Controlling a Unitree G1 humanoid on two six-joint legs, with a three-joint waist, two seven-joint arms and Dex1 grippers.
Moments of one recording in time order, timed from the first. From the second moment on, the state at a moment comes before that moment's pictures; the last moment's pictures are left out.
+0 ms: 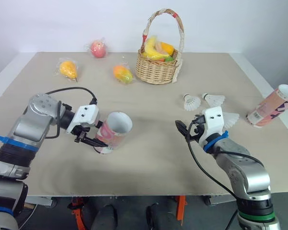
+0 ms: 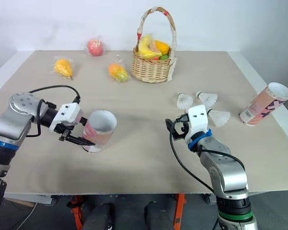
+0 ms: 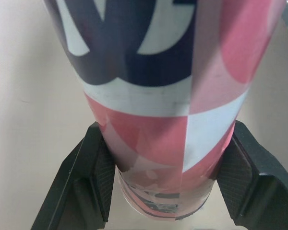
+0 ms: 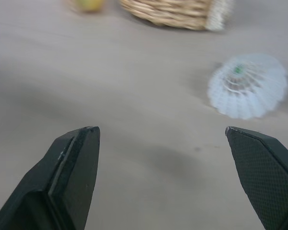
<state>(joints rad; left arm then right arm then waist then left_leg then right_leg) -0.72 0.82 -0.23 0.17 -0.20 0.18 -1.58 -0.29 -0.41 -0.07 -0.34 0.29 0.71 0.19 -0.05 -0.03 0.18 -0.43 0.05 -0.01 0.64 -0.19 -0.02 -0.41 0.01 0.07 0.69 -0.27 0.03</state>
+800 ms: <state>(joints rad) -0.72 0.76 -0.22 0.18 -0.20 0.19 -1.55 -0.74 -0.33 -0.05 0.54 0.09 0.31 0.16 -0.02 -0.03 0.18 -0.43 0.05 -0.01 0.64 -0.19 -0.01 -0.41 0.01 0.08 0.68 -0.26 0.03</state>
